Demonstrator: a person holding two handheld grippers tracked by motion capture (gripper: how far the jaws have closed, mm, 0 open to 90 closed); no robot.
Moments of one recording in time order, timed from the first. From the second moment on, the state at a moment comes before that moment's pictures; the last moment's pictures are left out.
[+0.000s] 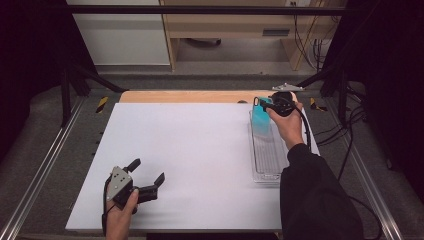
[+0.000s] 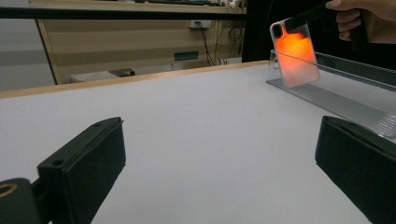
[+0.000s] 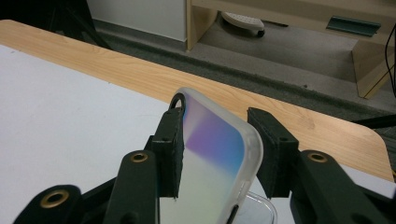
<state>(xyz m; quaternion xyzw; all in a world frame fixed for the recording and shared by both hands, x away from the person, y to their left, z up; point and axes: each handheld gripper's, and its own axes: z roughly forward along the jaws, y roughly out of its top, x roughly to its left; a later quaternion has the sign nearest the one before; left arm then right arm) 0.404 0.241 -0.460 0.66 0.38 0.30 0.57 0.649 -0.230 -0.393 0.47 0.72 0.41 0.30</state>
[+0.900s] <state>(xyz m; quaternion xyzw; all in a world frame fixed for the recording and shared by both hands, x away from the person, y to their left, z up) 0.403 0.240 -0.460 0.67 0.38 0.30 0.57 0.654 -0.234 -0.399 0.48 0.71 0.43 0.29</state>
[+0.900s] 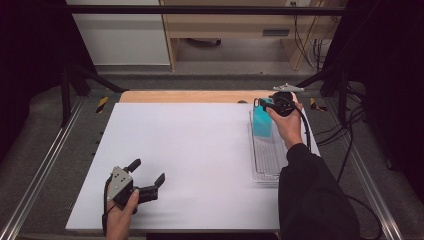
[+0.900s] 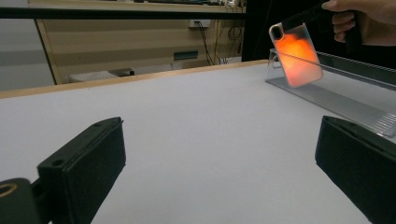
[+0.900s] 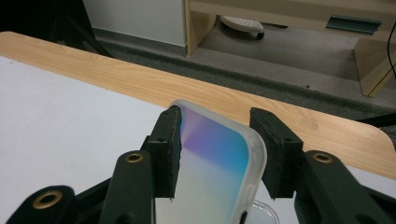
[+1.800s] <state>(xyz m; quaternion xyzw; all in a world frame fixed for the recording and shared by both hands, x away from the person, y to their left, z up) 0.403 0.240 -0.461 0.66 0.38 0.30 0.57 0.661 -0.245 -0.405 0.50 0.68 0.45 0.28</state>
